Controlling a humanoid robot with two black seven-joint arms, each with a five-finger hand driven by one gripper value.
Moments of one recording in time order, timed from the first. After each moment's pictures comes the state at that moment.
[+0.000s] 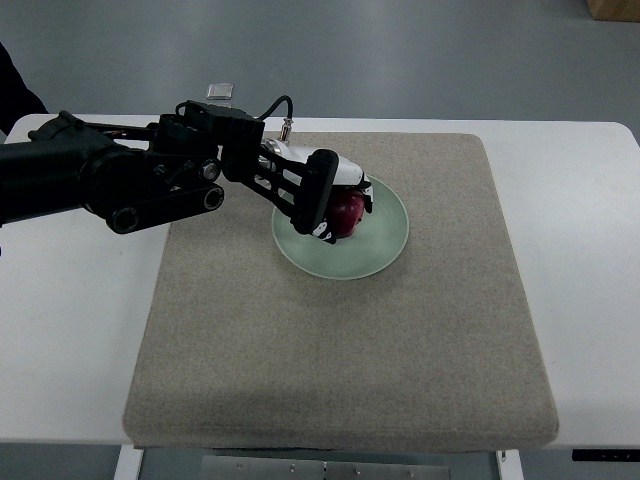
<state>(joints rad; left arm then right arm) -1.40 0.27 0.19 -1.02 1.21 -0.16 -0.13 0.02 0.00 -0.02 0.13 0.01 0.12 -0.04</state>
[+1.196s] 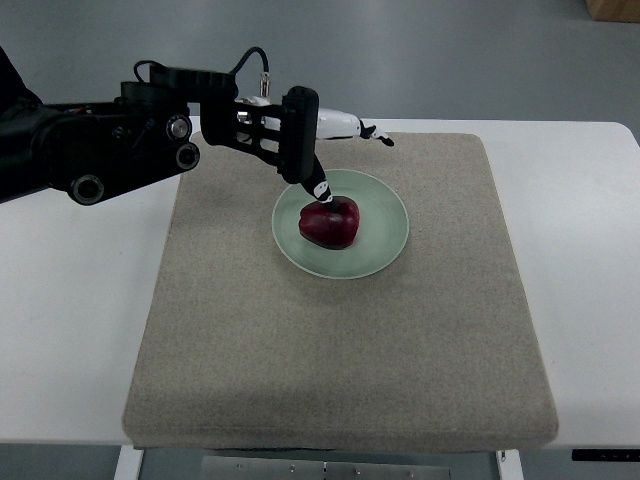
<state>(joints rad) -1.36 0.39 -0.08 -1.08 1.18 -0.23 -0.13 0.02 0.00 -0.02 0.13 0.01 0.12 -0.04</state>
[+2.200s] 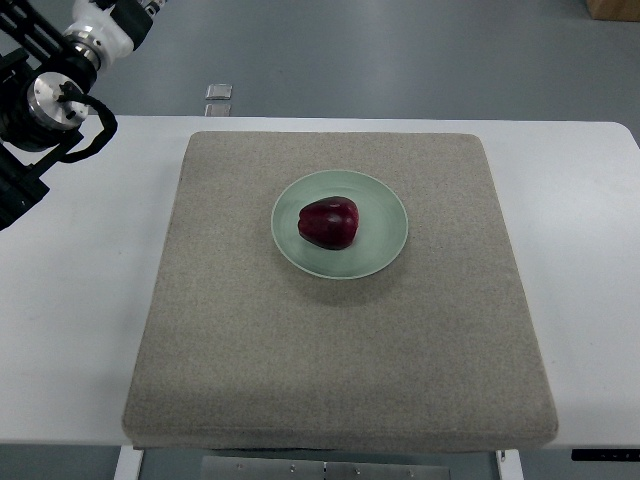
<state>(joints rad) -1.05 0.45 -0.61 -0.78 -0.37 0.07 -0.23 0.02 0.00 -0.02 0.13 0.01 0.12 -0.04</state>
